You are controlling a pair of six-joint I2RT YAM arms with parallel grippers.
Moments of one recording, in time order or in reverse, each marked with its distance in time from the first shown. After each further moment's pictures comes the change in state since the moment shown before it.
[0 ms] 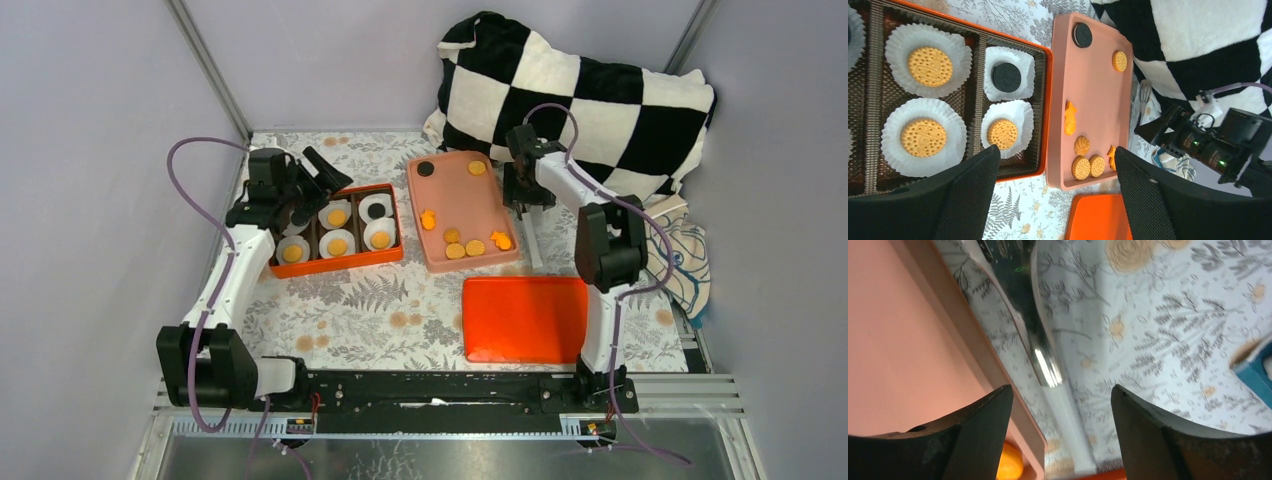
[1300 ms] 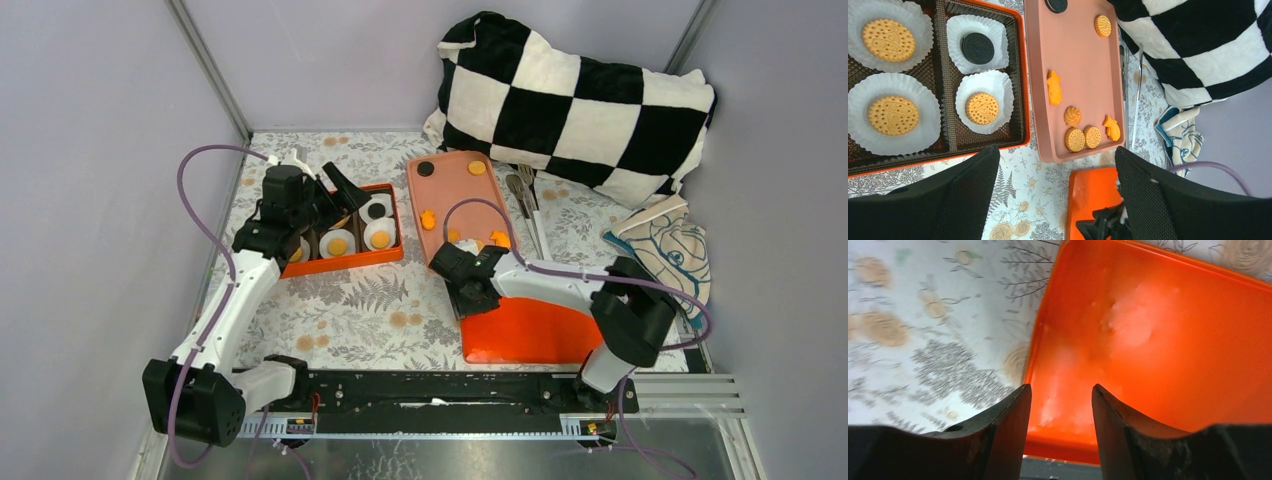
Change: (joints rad) left arm -0.170 -0.148 -0.092 -0.008 -0.076 0.024; right arm 0.679 -0.471 -0.714 0.091 -0.103 0.318
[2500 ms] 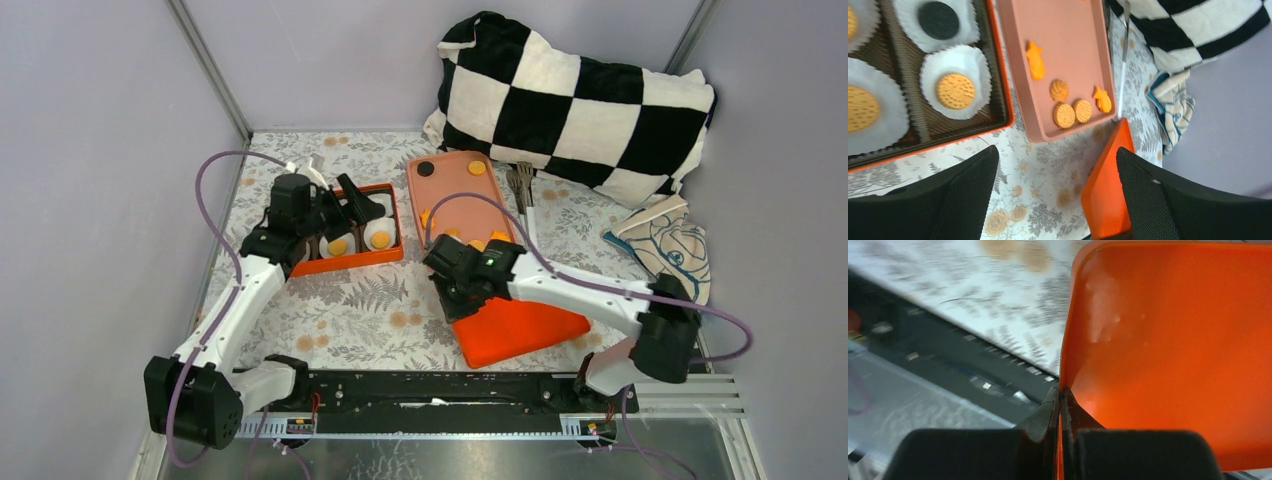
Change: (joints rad) left arm -0.020 -0.025 -0.064 0.041 0.107 0.021; right arm 0.100 -0.106 0.129 -0.119 -0.171 0.011
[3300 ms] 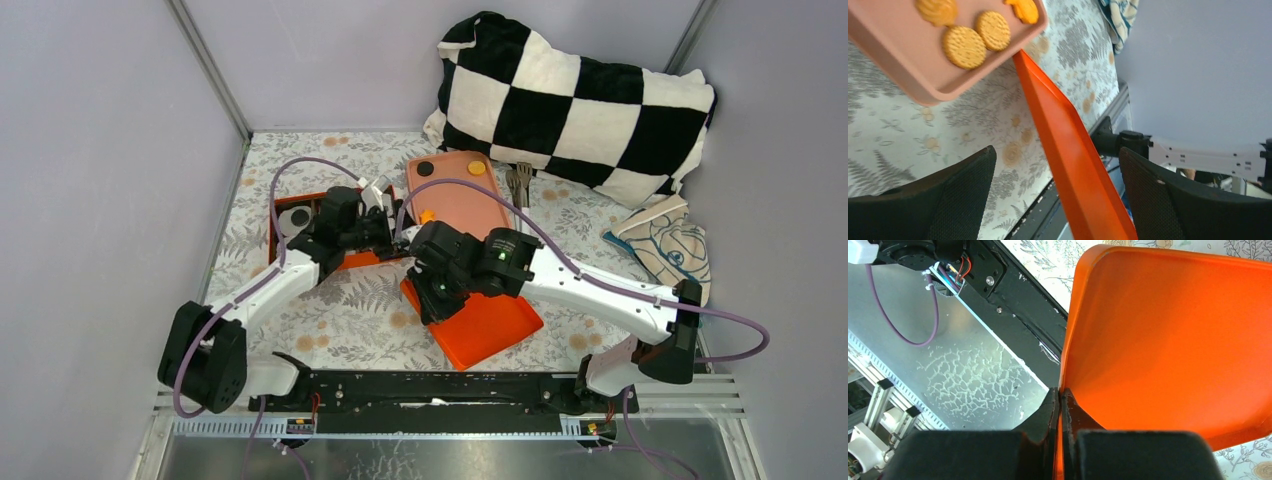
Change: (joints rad) left arm -0.210 0.182 -0.124 0.321 0.349 -0.073; right arm 0.122 -0.062 0.369 -0.173 -0.133 -0.116
